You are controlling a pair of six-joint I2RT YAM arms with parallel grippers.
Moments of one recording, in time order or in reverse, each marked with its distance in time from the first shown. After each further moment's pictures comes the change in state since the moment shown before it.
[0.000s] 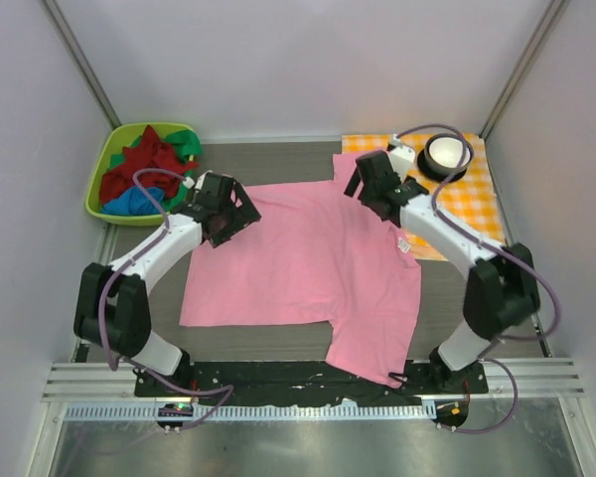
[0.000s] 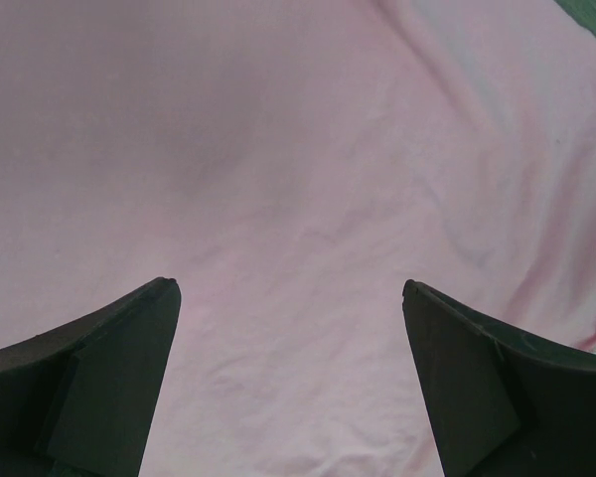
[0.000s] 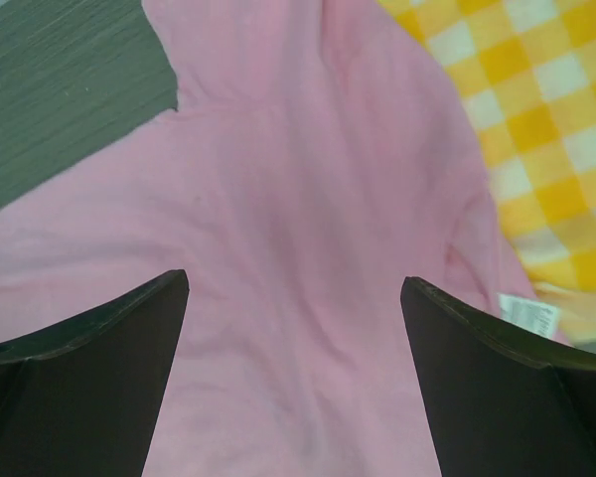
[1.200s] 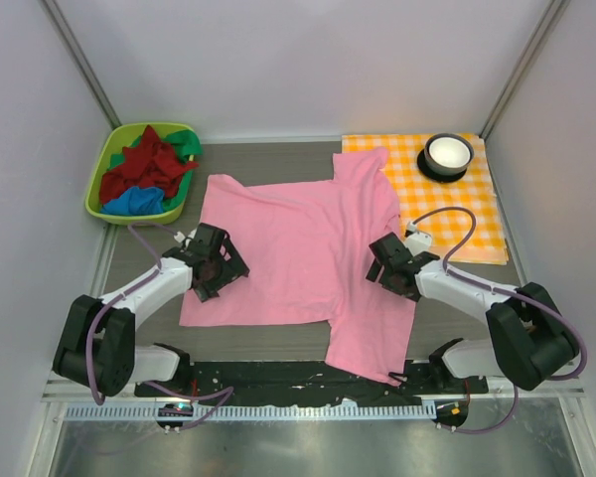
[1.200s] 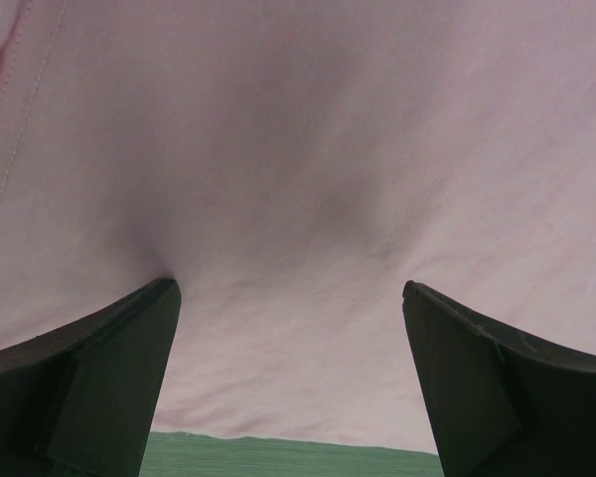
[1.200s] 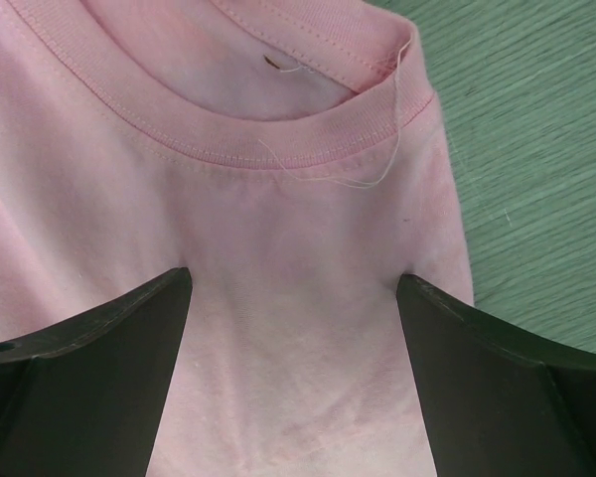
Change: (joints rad) left arm -0.002 -0.164 -0.394 -0.015 0.032 -0.058; right arm 0.017 -0.159 -0.565 0.035 -0.112 0.158
